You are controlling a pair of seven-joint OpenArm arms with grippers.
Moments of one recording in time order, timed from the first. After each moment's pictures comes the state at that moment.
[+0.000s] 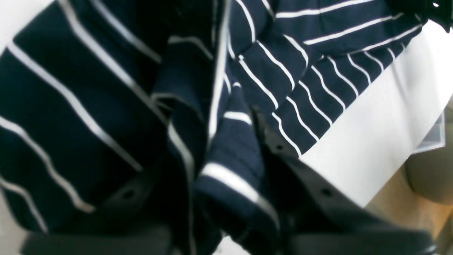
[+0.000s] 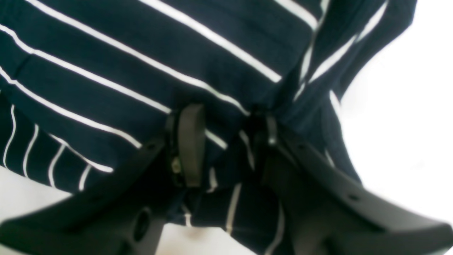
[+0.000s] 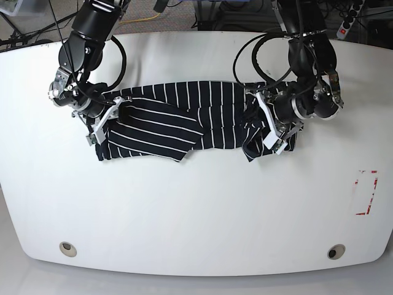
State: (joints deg) left arm -0.8 0.2 -14.9 98.9 -32.6 -42.8 76.3; right arm 0.8 4.3 28.0 84.0 16.7 41.1 -61.6
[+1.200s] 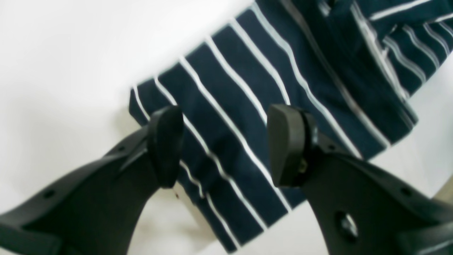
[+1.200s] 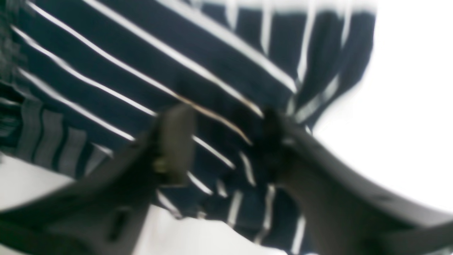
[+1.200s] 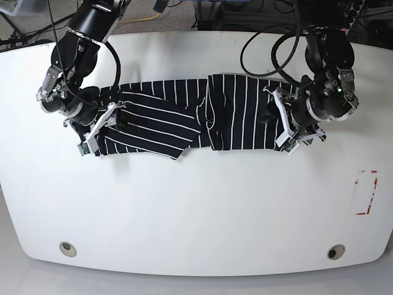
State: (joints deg) left arm 2.5 -9.7 -10.1 108.7 -25.1 -42.8 71.2; right arm 2.1 4.7 30.2 96.1 27.7 41.0 -73.3
